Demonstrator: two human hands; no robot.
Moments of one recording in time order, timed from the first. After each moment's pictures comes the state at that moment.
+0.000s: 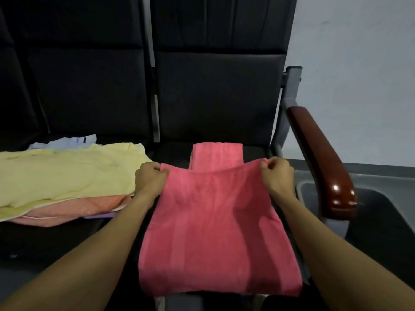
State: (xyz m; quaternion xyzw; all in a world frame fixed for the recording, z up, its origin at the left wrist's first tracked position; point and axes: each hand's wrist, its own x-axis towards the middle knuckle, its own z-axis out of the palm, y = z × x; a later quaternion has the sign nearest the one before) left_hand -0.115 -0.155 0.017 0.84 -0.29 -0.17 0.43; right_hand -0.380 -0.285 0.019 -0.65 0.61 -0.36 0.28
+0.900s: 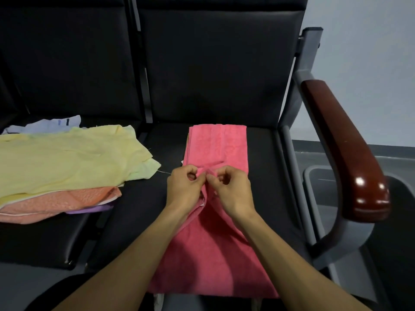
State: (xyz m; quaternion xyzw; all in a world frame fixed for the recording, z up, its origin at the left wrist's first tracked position) left_hand -0.190 -0.185 -0.031 0.75 -0.36 -0.26 0.50; right_hand -0.308 -0.222 -0.015 -0.64 0.48 -0.34 0.50
